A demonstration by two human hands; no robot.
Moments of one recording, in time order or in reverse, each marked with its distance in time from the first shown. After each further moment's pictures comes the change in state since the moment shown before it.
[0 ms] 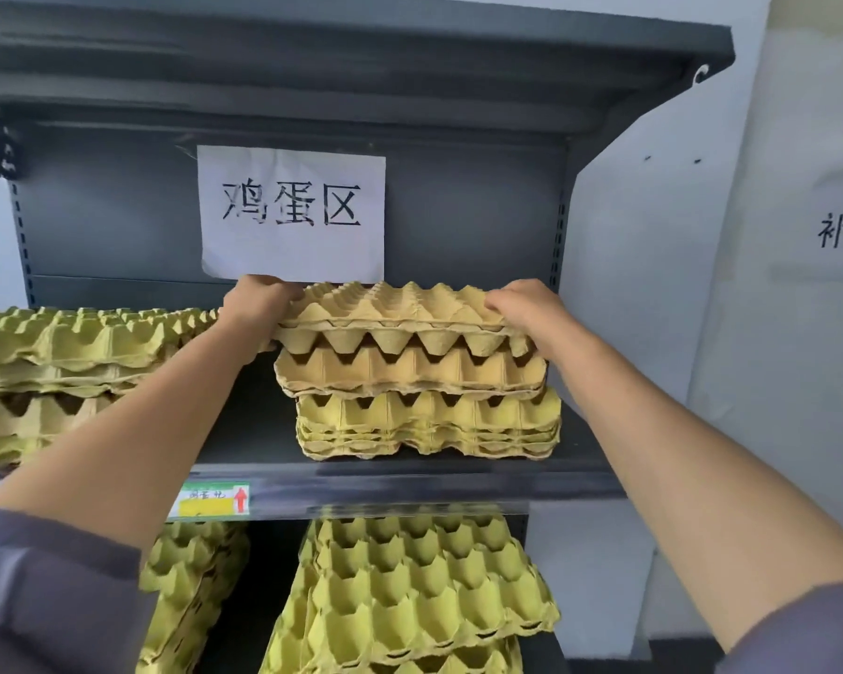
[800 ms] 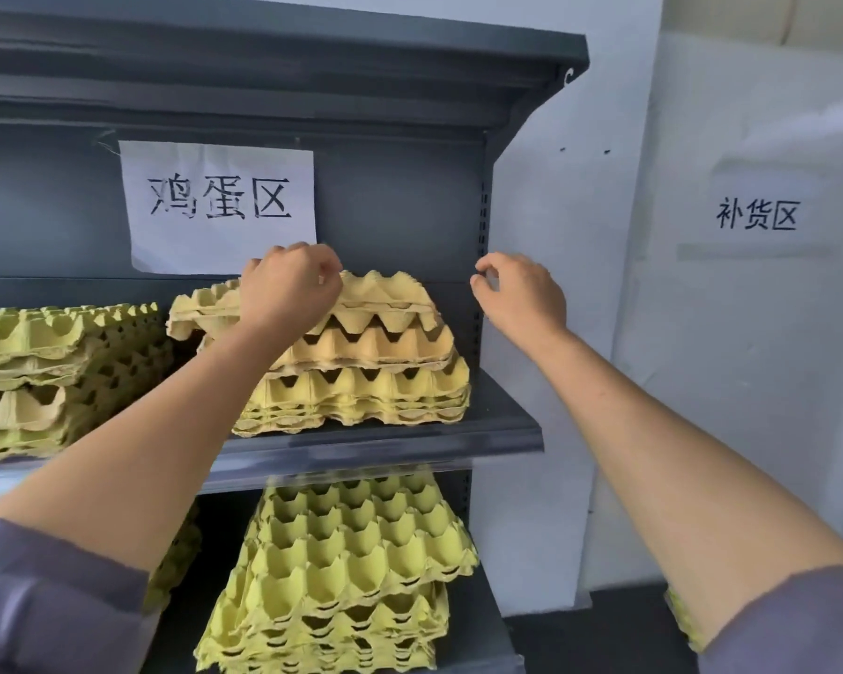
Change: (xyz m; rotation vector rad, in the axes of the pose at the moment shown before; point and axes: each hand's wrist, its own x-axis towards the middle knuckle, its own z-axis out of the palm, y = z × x) left_hand -0.088 0.058 0.079 0.647 0.092 0.710; right_hand -0.039 0.070 -0.071 -0.370 0.412 -0.389
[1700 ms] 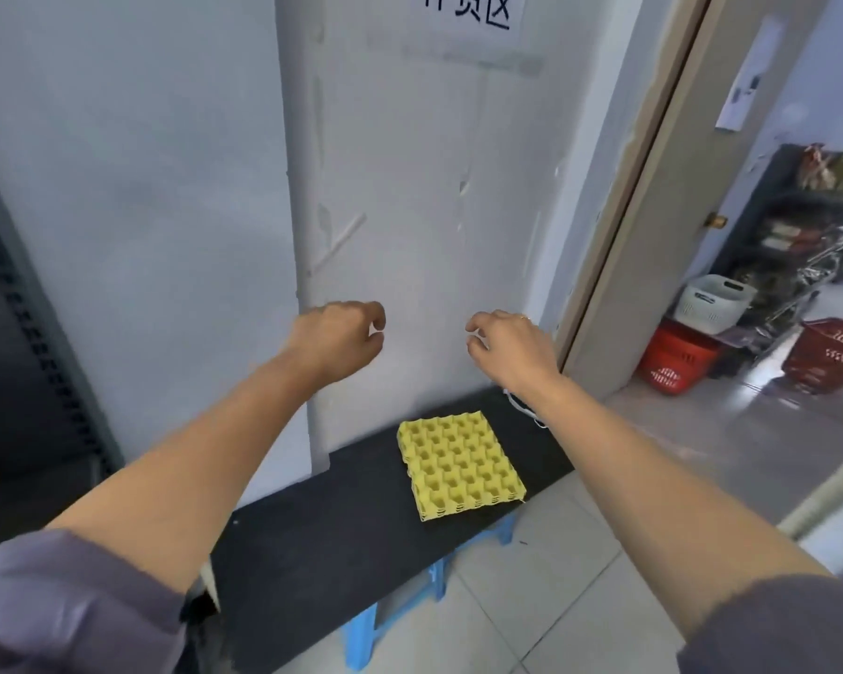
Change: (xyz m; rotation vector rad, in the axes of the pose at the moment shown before) left_hand -0.117 0.427 0.367 -0.313 -0.689 0.411; right_hand -0.167 0.505 -0.056 -0.468 -0.439 0.322
